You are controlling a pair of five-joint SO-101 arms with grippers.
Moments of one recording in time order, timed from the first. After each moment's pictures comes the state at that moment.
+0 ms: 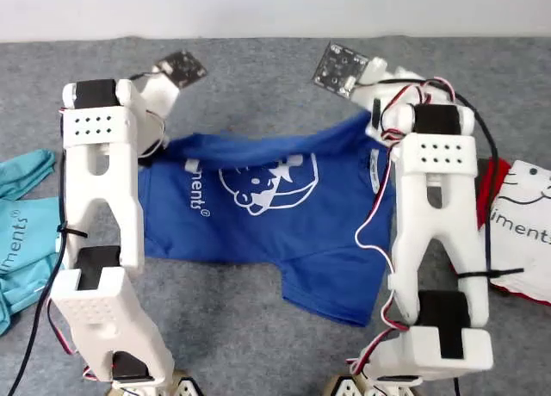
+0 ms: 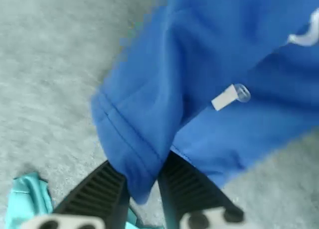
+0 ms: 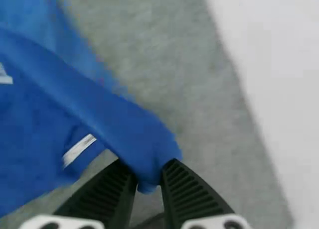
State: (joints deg) left arm -8.2 21.7 -25.9 98.4 -42.4; right arm -1.2 -0.8 -5.9 64.7 64.5
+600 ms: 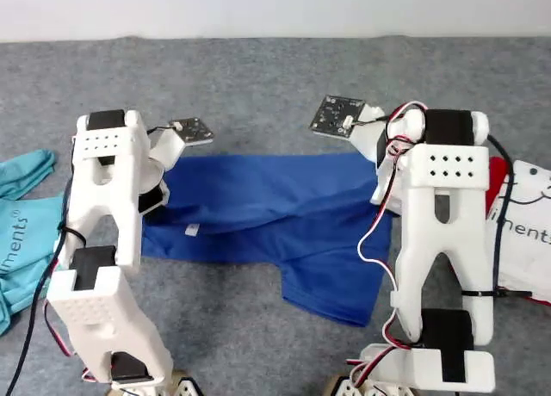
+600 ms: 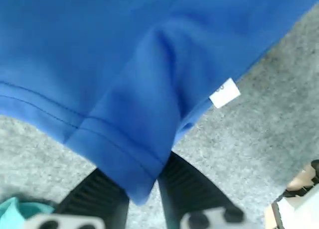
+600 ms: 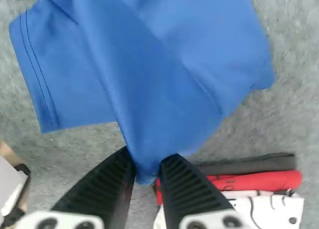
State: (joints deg) left arm -10.3 21.7 -5.4 98.8 -49.6; right arm -1.2 -5.7 -6.4 100.3 62.3
